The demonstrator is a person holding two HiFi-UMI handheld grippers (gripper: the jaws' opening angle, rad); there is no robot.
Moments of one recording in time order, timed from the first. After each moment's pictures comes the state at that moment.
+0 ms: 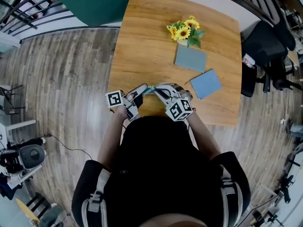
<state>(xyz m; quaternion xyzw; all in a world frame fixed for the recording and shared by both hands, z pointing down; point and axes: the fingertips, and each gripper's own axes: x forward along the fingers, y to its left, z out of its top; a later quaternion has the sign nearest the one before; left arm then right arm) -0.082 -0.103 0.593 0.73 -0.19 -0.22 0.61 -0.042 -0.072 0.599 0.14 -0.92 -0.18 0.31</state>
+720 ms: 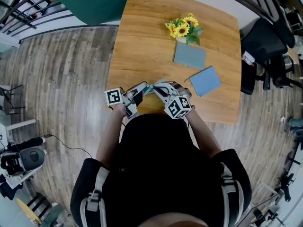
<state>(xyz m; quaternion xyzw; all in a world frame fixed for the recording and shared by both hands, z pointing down) -0.077 -0.100 0.586 0.75 -0.18 -0.21 0.60 -0.044 -0.068 0.605 0.14 -0.92 -0.18 0.32</state>
